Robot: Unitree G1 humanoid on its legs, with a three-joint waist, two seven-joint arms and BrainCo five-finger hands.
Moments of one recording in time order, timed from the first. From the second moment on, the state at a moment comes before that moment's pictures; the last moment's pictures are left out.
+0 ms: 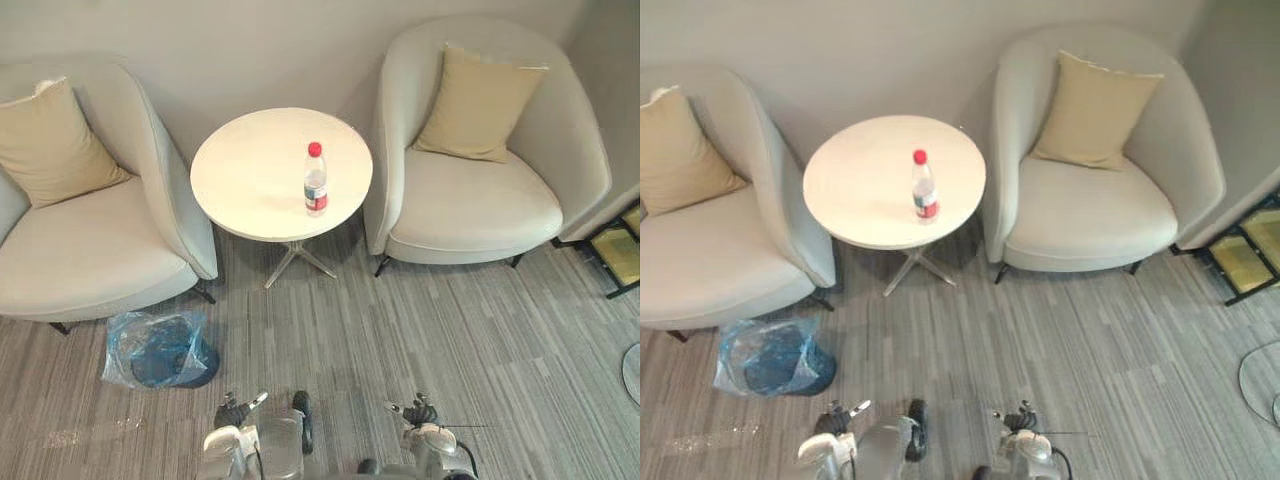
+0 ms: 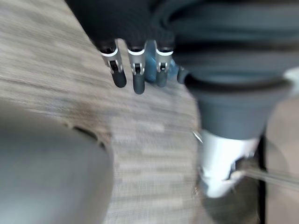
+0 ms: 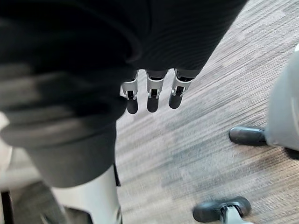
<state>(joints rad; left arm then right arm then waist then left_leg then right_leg) 0.01 -0.02 0.34 0.91 -0.04 -0.07 0.12 -0.07 0.04 -0.18 1.00 0.08 -0.03 -0.18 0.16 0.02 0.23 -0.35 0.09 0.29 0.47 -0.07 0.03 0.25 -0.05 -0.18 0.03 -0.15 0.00</state>
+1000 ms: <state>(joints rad) -0.01 -0.06 0.25 0.99 -0.04 -0.04 0.12 0.01 0.03 -0.23 1.01 0.04 -0.04 -0.17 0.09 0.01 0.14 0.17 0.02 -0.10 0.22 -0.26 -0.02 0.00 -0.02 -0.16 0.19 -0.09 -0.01</state>
